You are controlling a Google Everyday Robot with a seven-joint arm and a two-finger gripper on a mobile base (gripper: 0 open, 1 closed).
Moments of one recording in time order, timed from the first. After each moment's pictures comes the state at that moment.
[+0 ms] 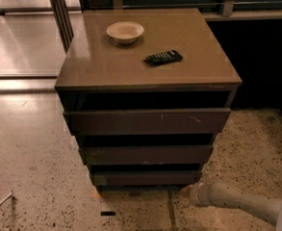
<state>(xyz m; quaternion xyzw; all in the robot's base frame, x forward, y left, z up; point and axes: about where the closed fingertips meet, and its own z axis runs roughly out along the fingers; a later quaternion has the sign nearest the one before) 0.523 -0.206 0.250 -0.54 0.79 0.08 0.28</state>
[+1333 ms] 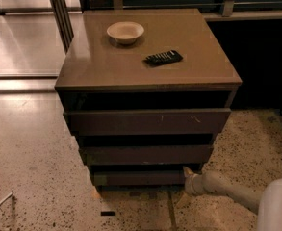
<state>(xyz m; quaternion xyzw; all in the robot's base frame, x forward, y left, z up) 0.579 -0.203 0.216 -0.57 0.76 0.08 0.29</state>
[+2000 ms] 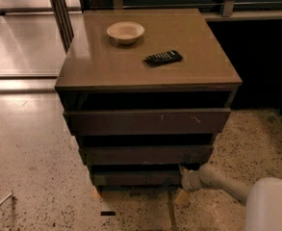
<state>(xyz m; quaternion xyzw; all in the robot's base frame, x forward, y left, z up) 0.597 -0.191 0.199 -0.59 0.75 0.11 0.27</state>
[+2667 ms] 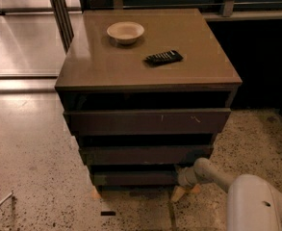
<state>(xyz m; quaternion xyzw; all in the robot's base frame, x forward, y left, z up) 0.613 -0.179 0.168 -0.61 0.74 0.15 0.24</state>
